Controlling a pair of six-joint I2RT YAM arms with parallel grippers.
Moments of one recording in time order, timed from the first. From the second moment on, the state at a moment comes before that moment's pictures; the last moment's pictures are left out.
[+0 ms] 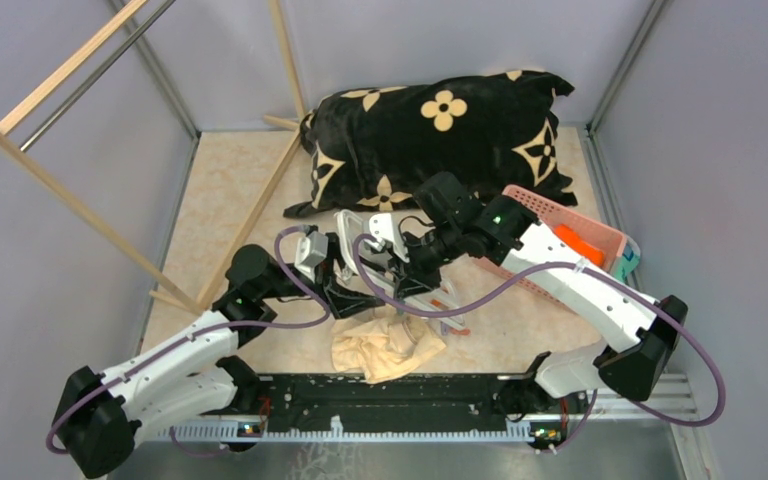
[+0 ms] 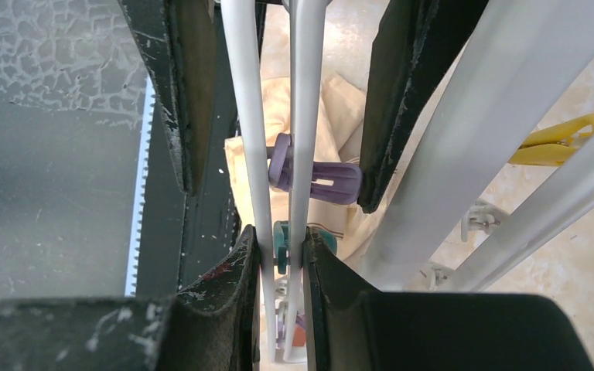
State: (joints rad) left arm -0.73 0.90 0.50 0.61 0.80 -0.26; right arm 0.86 1.34 1.44 -1.03 -0.64 -0.58
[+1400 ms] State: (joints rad) left arm -0.73 0.88 0.55 0.50 0.77 -0.22; right arm 0.88 1.30 1.44 -1.04 -0.51 -0.57
